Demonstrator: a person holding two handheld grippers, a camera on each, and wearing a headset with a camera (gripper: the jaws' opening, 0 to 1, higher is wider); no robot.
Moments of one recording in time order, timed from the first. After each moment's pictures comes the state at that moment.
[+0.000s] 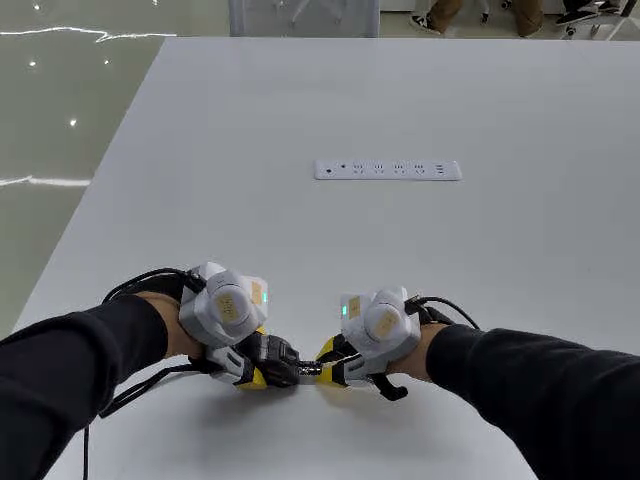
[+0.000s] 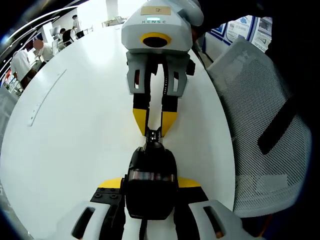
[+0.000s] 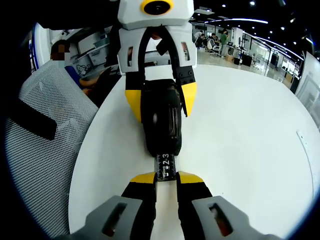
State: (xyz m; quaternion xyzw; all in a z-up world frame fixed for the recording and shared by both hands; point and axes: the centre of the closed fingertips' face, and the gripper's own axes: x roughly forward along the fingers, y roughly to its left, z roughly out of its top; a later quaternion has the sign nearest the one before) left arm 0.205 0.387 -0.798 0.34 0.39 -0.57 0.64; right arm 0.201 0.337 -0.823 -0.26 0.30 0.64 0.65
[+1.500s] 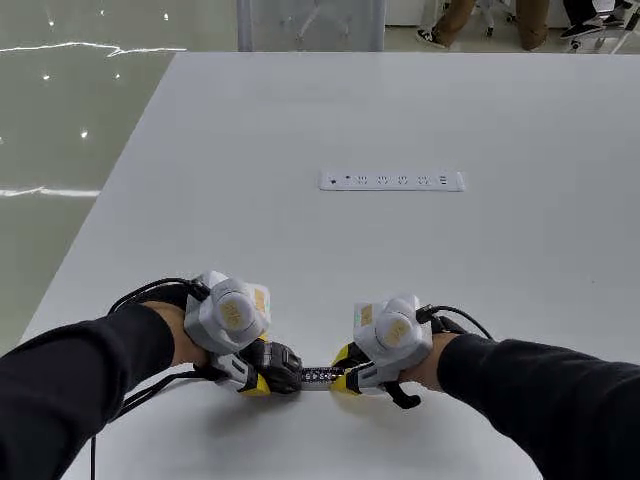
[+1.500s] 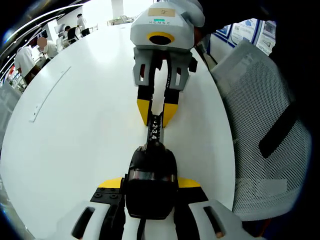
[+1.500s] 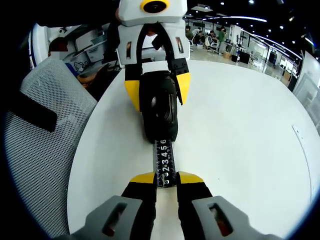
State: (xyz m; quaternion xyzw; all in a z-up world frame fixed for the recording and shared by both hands) left arm 0.205 0.389 -0.797 0.34 0.39 -0.56 0.65; right arm 0.203 0.316 -0.826 -0.28 0.31 0.63 0.65
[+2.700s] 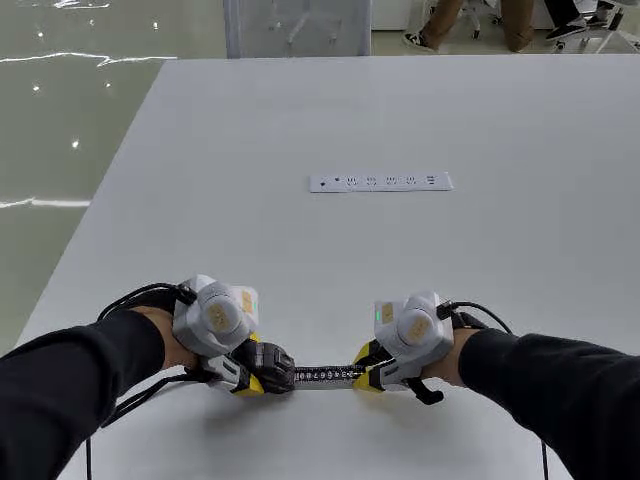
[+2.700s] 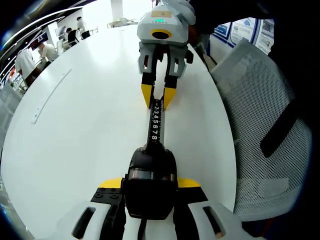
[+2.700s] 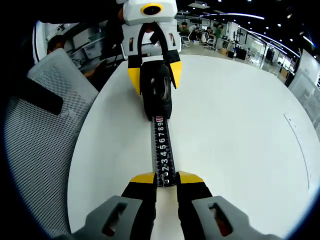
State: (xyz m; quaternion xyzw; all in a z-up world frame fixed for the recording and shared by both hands) left arm 0.206 0.388 -0.797 0.34 0.38 -0.56 0.65; right arm 0.206 0.274 -0.825 -0.29 0.32 0.61 0.66
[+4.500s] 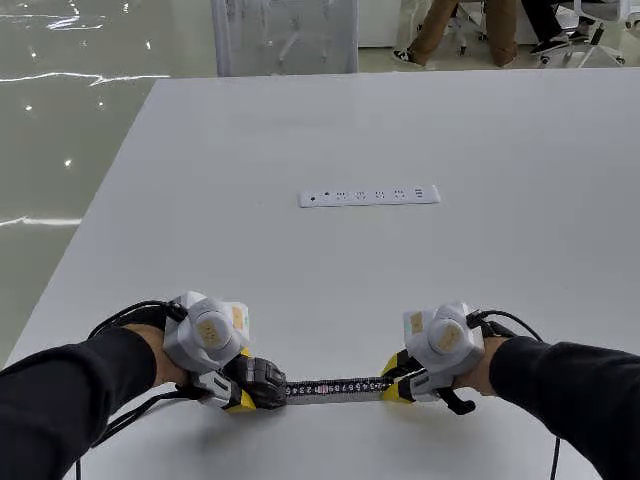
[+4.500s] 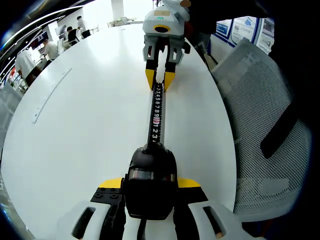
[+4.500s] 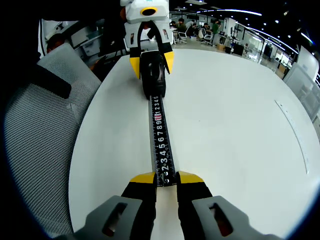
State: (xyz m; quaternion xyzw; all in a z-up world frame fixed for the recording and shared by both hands) left arm 0.205 0.388 -0.797 0.34 0.39 -0.56 0.65; right arm 0.206 0.222 -0.826 -0.29 0.34 0.60 0.66
